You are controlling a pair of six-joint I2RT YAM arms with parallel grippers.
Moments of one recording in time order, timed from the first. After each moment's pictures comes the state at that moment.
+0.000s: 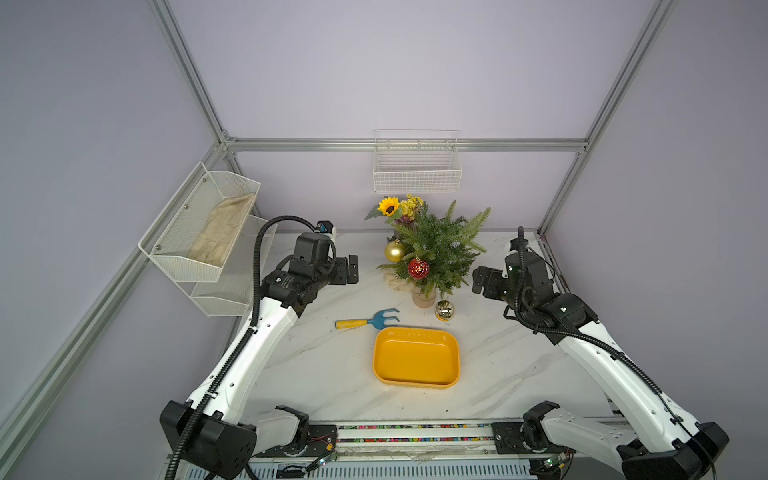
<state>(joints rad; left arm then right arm) -0.31 1.25 1.27 -0.69 -0.14 -0.26 0.38 1.10 1.15 -0.65 0.29 0.48</state>
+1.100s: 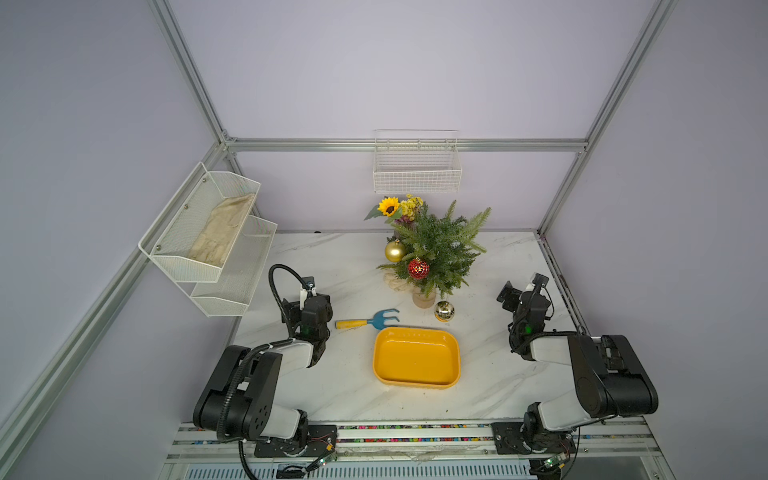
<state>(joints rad) -0.19 1.46 0.43 0.67 -0.68 0.06 -0.01 1.53 0.38 0.91 0.35 0.24</state>
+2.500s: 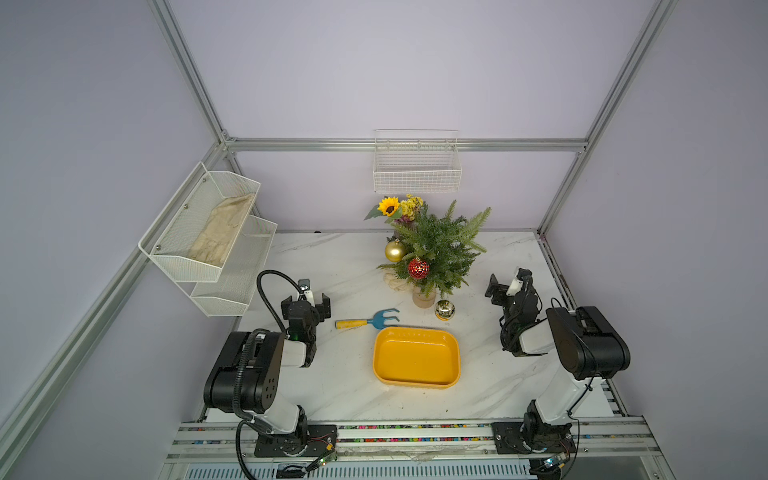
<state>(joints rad) -0.03 1.57 0.36 0.87 -0.27 0.05 0.03 1.77 0.44 1.20 0.19 0.13</state>
